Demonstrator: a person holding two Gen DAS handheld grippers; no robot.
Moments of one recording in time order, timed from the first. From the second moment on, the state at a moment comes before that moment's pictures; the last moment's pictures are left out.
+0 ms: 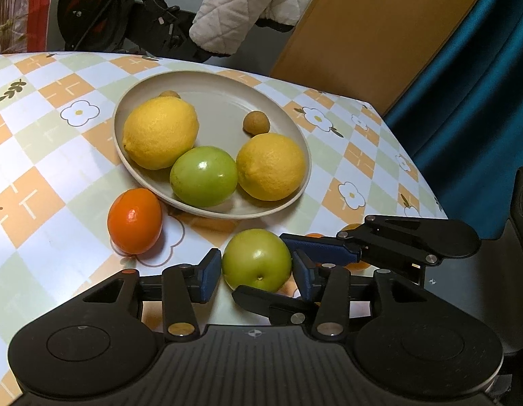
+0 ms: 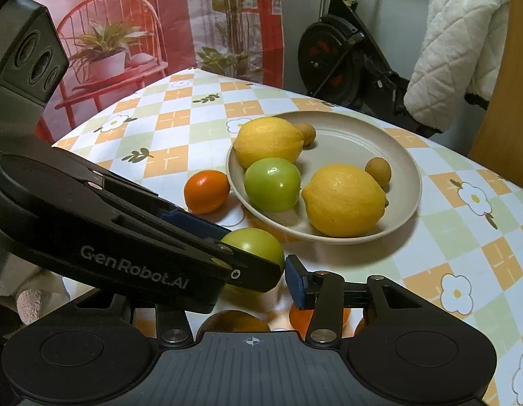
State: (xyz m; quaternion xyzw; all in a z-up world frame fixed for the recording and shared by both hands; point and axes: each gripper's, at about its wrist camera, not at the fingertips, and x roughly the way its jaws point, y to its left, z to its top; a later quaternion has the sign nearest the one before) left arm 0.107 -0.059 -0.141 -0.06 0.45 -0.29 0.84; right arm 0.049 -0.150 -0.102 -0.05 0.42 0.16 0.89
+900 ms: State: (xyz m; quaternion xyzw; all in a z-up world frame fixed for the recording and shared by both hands) left arm 0.112 -0.066 -0.042 -0.03 0.34 -0.30 0.89; right arm 0.063 -0.158 -0.007 -0.09 0.31 0.15 0.94
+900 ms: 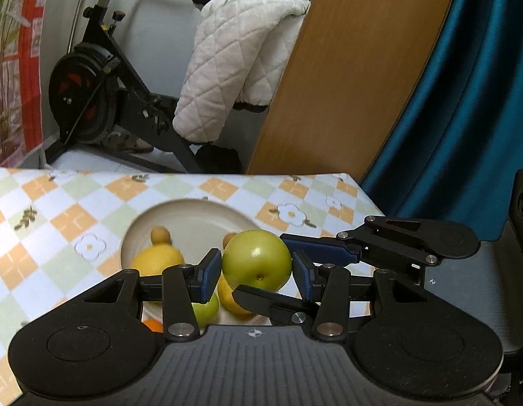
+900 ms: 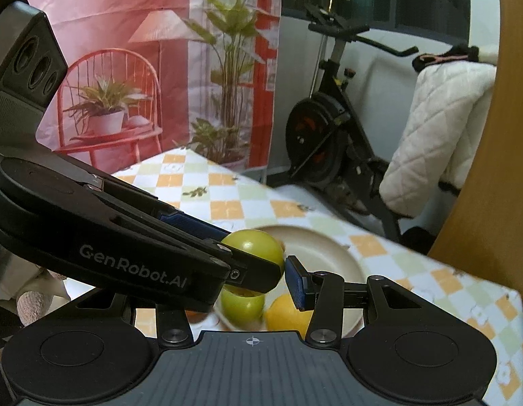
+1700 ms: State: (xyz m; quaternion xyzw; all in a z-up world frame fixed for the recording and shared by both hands) left arm 0.211 -0.099 -0.101 -0.01 0.42 -0.27 0.86; right arm 0.160 -0.201 -0.081 -0.04 0.37 0.14 0.92
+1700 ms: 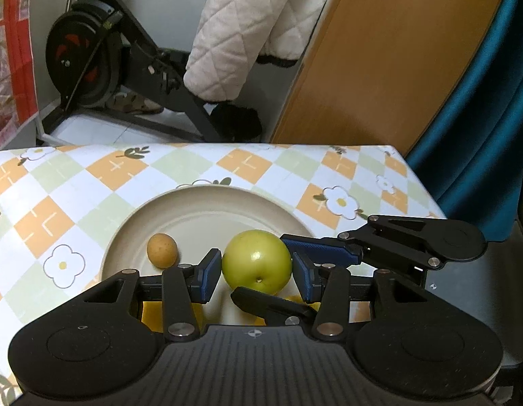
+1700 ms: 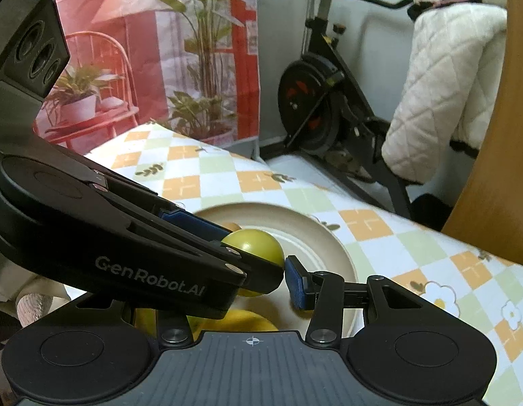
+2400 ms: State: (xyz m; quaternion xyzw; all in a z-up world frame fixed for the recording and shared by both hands) left arm 0.201 -0.087 -0.080 0.00 0.39 -0.25 0.89; right arm 0.156 -0.214 -0.073 -0.02 0.36 0.12 0.92
